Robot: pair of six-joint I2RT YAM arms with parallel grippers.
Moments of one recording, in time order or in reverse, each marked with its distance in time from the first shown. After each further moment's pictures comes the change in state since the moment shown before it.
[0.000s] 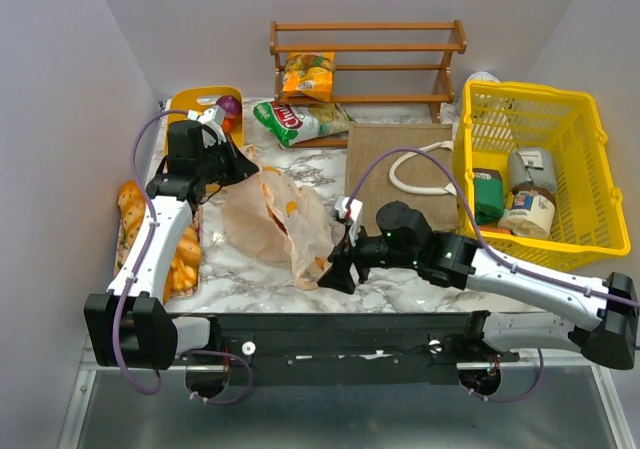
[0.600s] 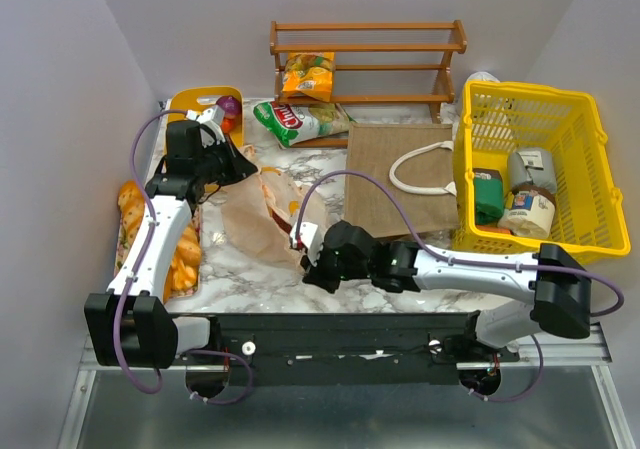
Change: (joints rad) left arm 0.011 0.003 0.000 0.002 0.013 0.014; right arm 0.137 0.323 0.024 0.143 0.192 -0.207
